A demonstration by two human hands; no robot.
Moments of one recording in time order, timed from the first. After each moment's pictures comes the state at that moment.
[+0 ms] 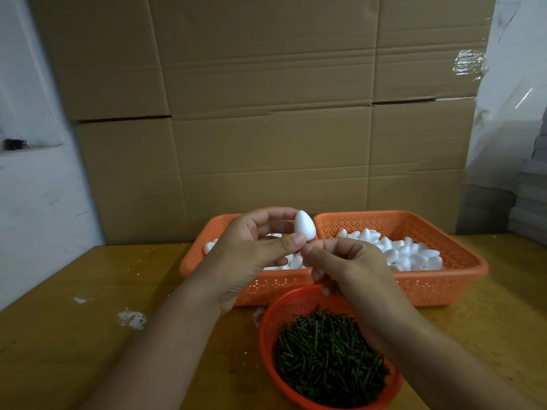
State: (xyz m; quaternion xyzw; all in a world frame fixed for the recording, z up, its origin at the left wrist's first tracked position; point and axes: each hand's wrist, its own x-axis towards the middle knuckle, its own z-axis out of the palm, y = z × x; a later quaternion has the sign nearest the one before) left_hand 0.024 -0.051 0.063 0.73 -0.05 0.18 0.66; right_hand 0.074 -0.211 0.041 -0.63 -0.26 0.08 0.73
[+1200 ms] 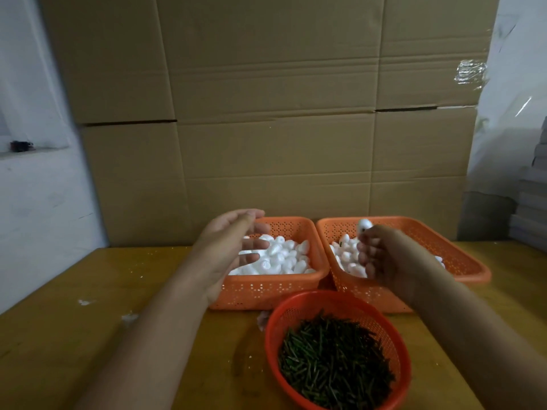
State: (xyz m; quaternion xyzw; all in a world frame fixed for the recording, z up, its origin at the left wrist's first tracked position) left_hand 0.030 -0.020 0.066 0.67 0.11 0.24 0.69; right_hand 0.152 -0.235 0.049 -0.62 -0.06 0.19 0.76
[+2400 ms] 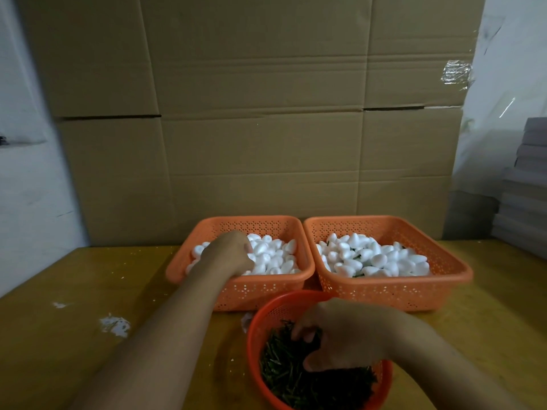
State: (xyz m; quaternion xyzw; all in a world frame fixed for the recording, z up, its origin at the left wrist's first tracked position) left_hand 0.115 0.013 0.023 0.96 0.23 0.10 0.15; right_hand 0.116 -0.228 0.015 -0.85 -0.49 0.17 0.08
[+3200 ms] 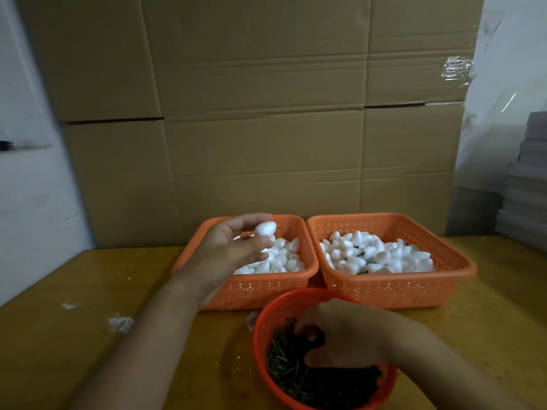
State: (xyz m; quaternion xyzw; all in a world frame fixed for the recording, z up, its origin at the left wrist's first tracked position) left_hand 0.046 -0.012 0.042 0.71 -0.04 0.20 0.68; right_hand 0.113 -0.225 0.006 -0.85 -0.50 0.15 0.08
